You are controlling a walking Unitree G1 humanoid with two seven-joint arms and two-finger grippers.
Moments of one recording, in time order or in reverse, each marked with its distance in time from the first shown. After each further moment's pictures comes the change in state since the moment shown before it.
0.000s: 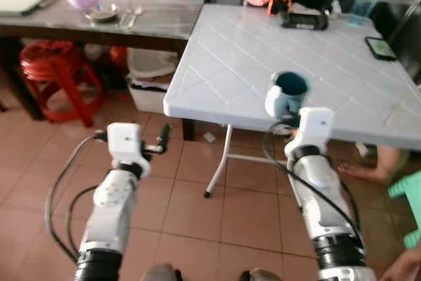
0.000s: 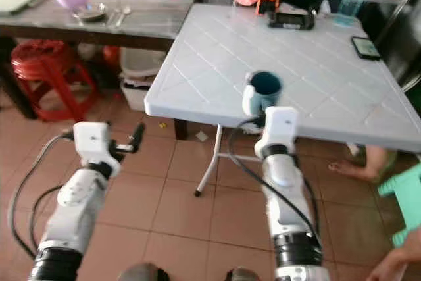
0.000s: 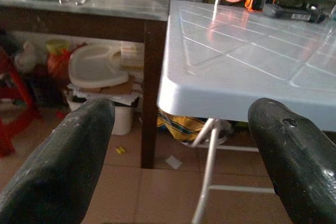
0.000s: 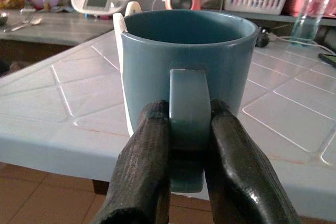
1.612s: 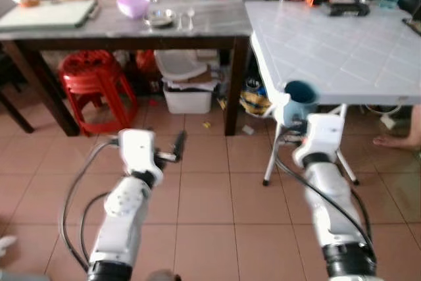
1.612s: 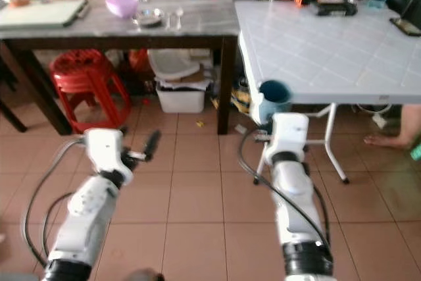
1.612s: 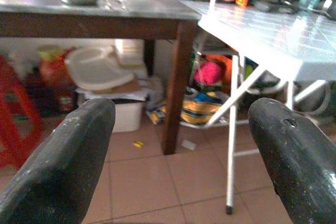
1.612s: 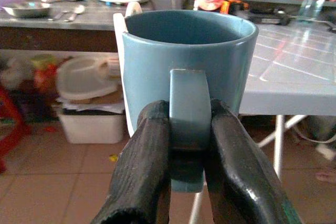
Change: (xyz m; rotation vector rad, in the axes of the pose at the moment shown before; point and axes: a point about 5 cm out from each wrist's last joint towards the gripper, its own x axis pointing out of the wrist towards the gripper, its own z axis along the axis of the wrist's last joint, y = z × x) left arm -0.008 -0.027 -0.004 -0.010 -0.005 -0.120; right arm -0.009 -0.019 -0.009 -0.009 0.044 -0.063
